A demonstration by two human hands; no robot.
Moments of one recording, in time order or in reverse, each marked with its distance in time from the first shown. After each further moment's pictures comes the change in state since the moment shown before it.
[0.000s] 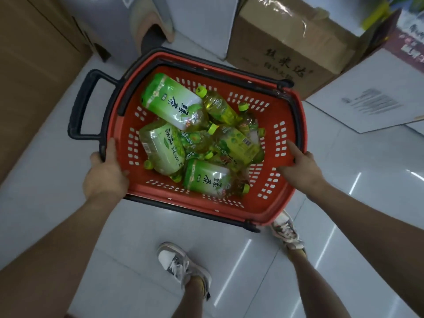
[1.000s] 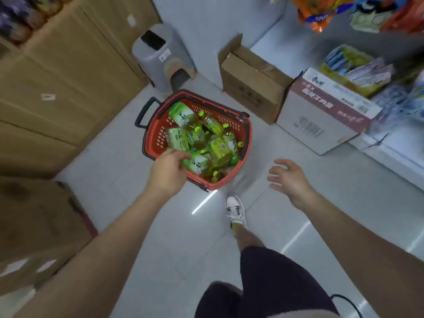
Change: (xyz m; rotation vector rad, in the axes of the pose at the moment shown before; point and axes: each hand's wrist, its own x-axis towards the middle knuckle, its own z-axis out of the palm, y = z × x) left_hand -0.458 0.348 -0.092 -0.134 0.124 0.234; right_hand -0.124 0.258 -0.293 0.787 -0.395 -0.050
